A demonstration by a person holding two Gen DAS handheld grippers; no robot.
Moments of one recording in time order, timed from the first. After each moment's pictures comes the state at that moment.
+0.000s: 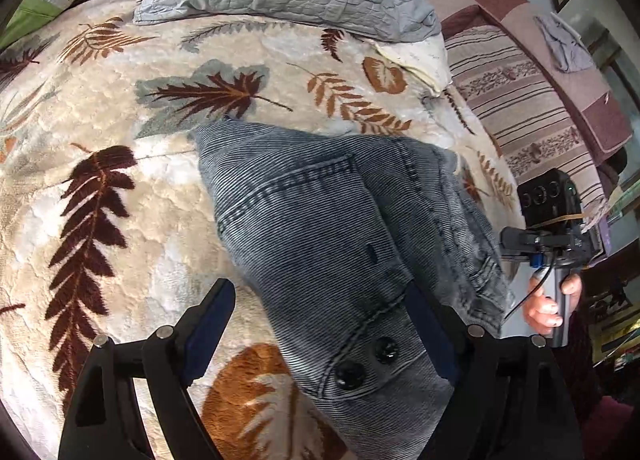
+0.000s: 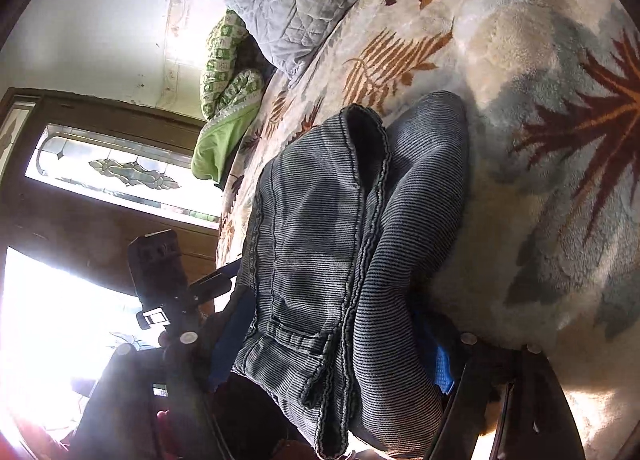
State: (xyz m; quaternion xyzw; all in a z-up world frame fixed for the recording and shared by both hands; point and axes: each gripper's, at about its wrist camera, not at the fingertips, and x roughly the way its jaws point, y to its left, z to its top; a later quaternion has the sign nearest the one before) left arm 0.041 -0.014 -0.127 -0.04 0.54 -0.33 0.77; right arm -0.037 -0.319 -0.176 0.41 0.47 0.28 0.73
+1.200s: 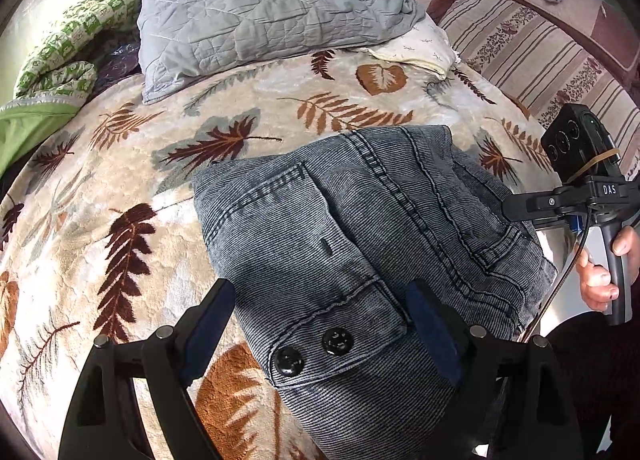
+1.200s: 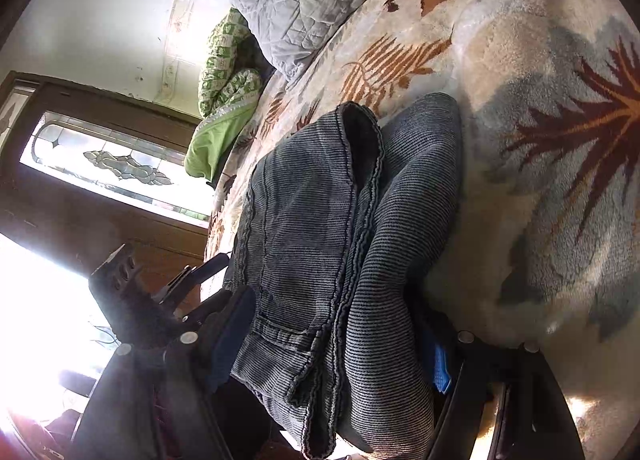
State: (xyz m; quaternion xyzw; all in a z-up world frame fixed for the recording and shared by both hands) left arm -0.011 -0.061 -0.105 0.11 0.45 -0.27 0.85; right arm -0.039 -0.316 -0.175 0.38 0.46 0.27 0.75
